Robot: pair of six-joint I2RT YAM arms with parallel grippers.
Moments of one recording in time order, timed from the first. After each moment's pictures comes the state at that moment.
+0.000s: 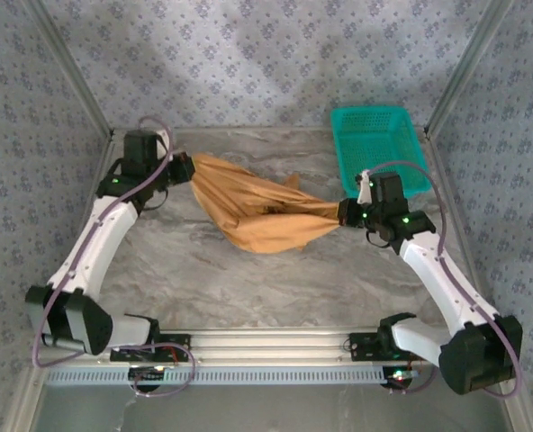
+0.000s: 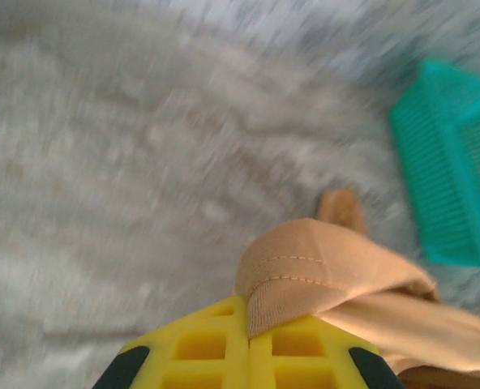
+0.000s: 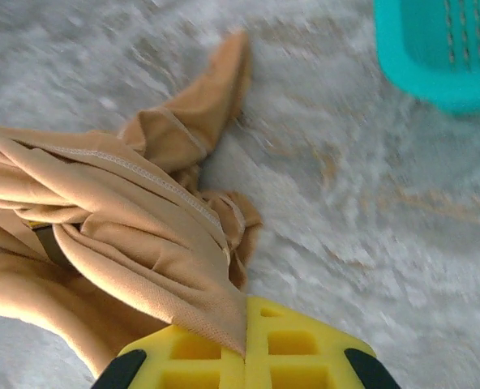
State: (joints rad) left arm -0.20 1.33 1.21 -0.56 0.22 -0.45; right arm 0.26 1.12 0.90 -0.59 -0.21 0.40
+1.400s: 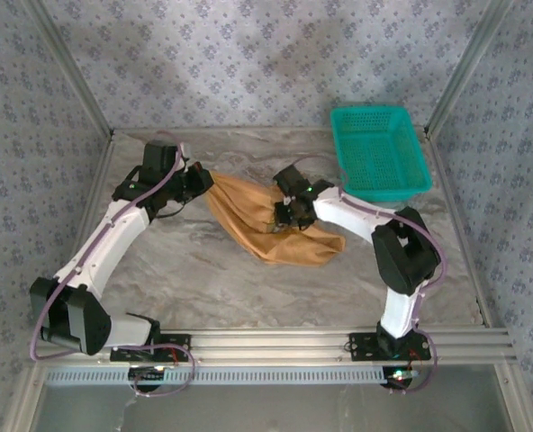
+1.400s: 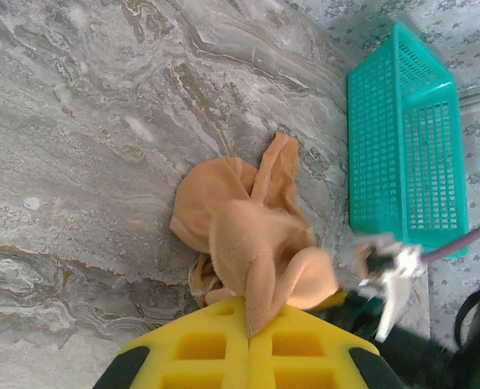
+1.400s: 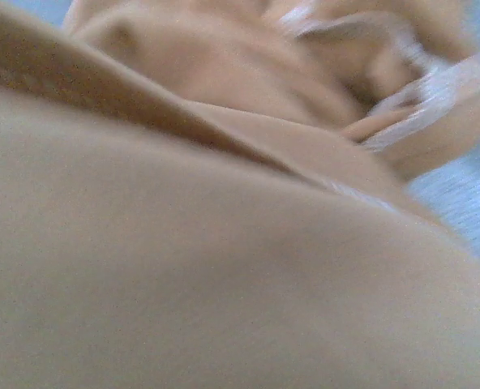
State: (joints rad) left arm -0.30 1.33 1.18 -0.54 0.30 -0.74; right arm 0.63 1.82 1.33 -0.63 0.02 0.48
